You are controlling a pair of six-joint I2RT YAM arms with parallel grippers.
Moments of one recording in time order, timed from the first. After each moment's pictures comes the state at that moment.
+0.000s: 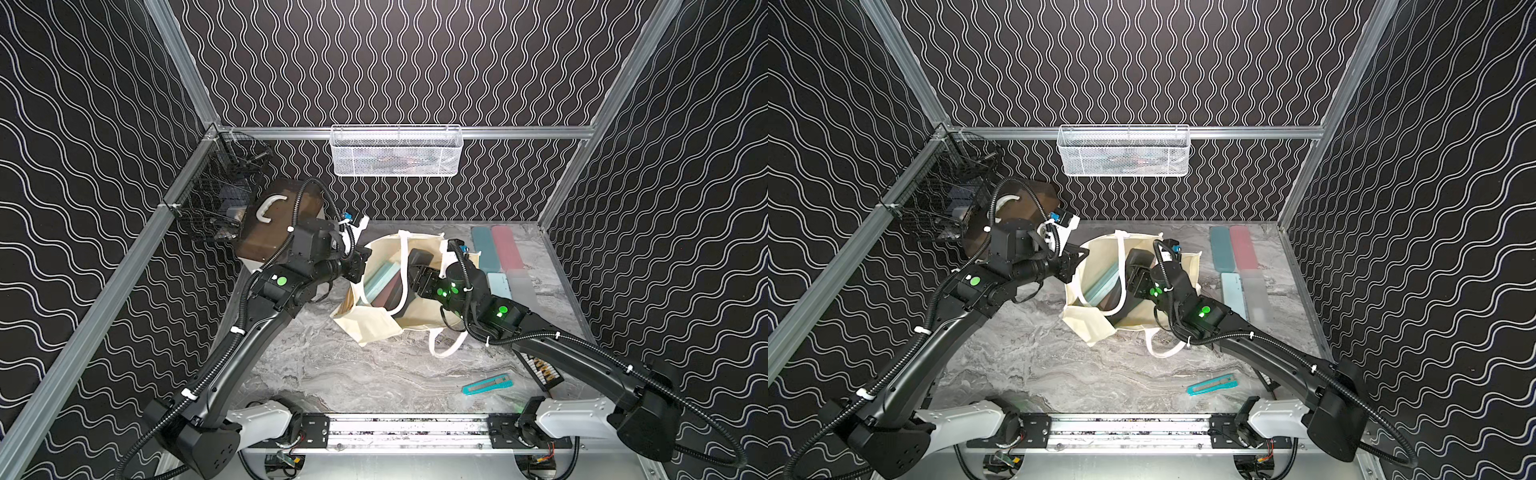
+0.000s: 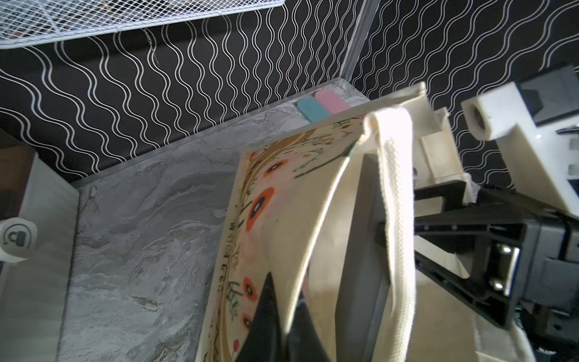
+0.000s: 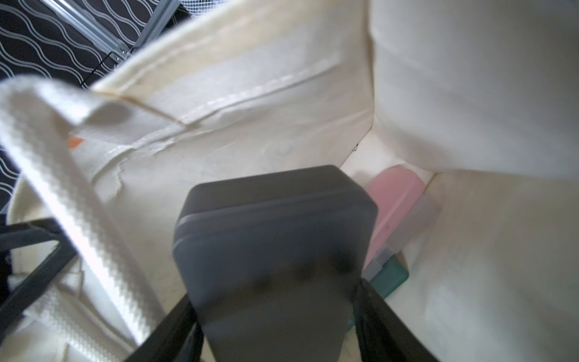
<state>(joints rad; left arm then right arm) -0.39 1.22 1.37 -0.63 0.23 -0.03 0.86 1.29 1.06 -0.13 0.27 0.76</state>
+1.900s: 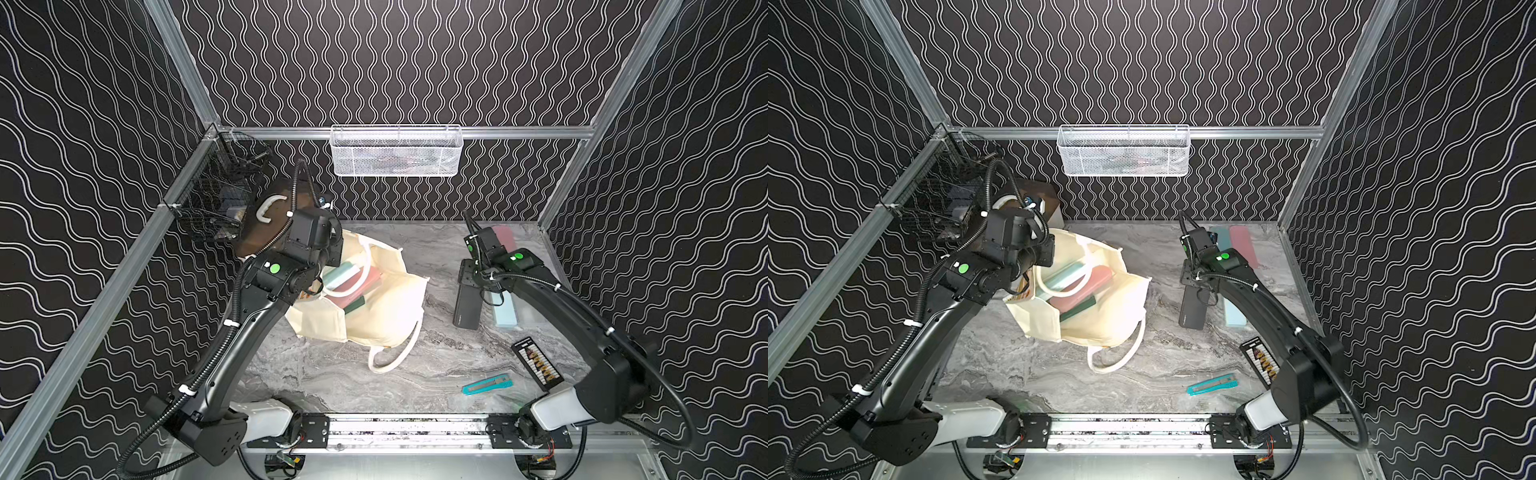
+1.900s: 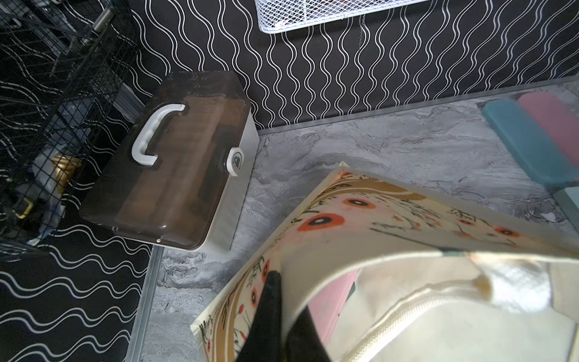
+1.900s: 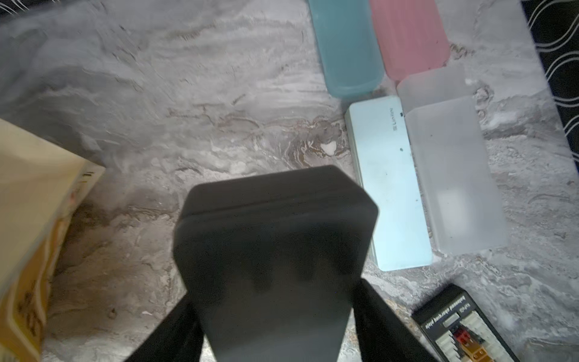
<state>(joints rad) -0.37 1.30 1.60 -0.90 -0.39 -0.12 0.45 1.55 1.40 -0.96 0.29 0.59</state>
